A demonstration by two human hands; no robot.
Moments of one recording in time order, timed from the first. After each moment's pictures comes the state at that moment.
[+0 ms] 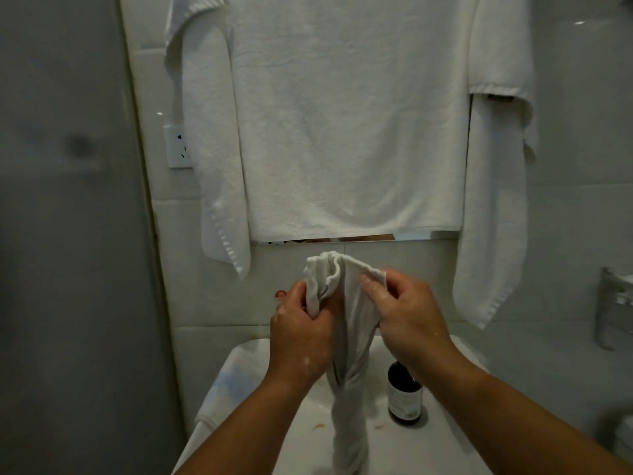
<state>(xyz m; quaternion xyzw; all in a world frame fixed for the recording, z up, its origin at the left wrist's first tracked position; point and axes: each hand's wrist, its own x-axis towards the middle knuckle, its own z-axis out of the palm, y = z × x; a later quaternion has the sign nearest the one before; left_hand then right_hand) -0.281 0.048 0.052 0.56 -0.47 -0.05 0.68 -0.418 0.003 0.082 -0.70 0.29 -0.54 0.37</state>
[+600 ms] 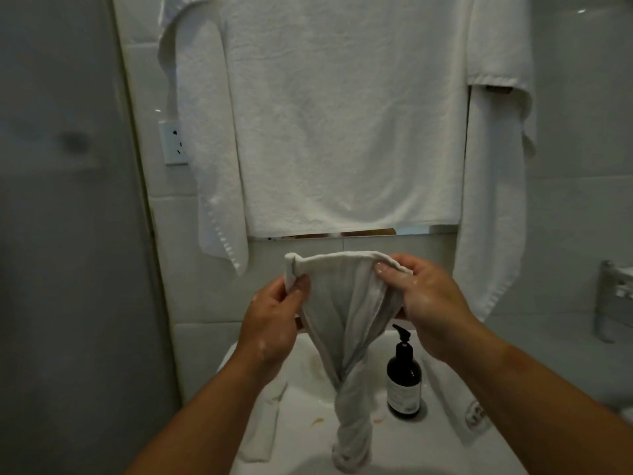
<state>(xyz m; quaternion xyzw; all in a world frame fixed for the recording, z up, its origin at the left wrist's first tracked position) -0.256 0.060 0.066 0.51 -0.47 -0.22 0.69 -0.436 -0.016 0.096 -0.64 0.30 -0.51 0.49</state>
